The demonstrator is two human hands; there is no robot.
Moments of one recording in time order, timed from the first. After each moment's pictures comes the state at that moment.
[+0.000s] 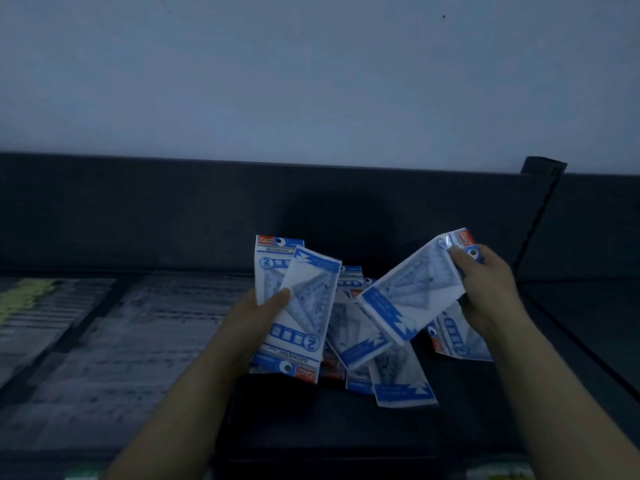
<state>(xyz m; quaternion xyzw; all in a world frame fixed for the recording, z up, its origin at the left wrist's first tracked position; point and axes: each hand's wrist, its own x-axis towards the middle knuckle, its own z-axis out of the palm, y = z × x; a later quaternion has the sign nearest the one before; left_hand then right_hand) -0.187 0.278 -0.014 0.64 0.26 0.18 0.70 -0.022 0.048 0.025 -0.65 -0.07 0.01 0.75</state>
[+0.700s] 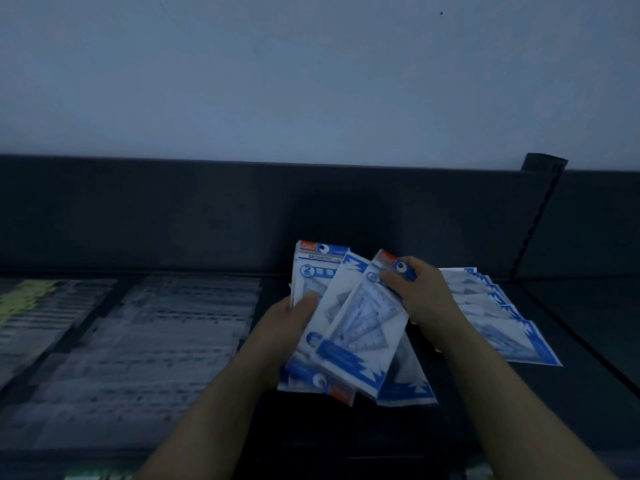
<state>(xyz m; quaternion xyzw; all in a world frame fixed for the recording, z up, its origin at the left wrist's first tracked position) -0.181 0.244 -0.013 0.65 0.21 0.12 0.72 -0.037 0.091 -0.003 -0.76 -0.20 0.05 0.62</state>
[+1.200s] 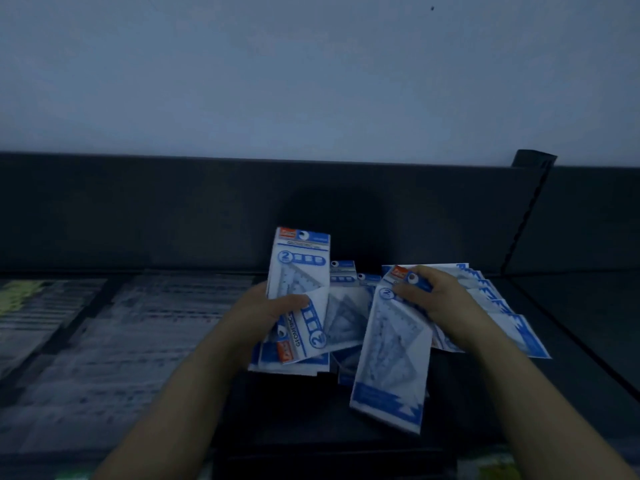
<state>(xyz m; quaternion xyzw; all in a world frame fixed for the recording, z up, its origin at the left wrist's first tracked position) -0.179 0.270 -0.006 0.68 0.20 0.11 0.70 -0.044 0.051 0.006 -0.78 -0.22 0.12 0.58</state>
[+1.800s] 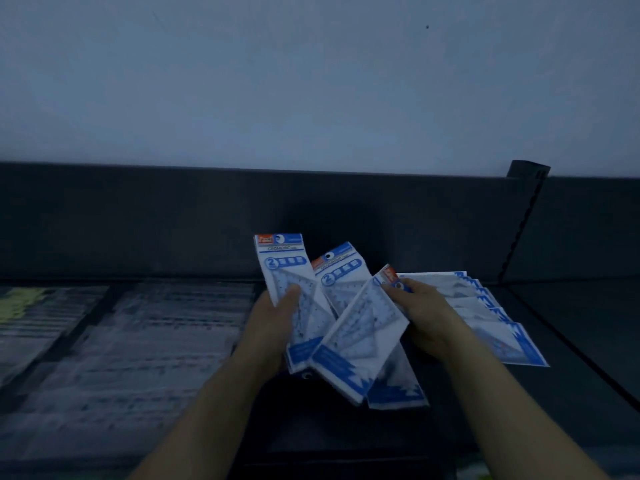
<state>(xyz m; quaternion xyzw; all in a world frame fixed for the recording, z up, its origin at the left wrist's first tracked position) -0.164 0.251 -0.022 0.58 0.21 0.22 0.75 -0.047 0.079 -0.001 -0.66 -0.10 0.22 0.71</state>
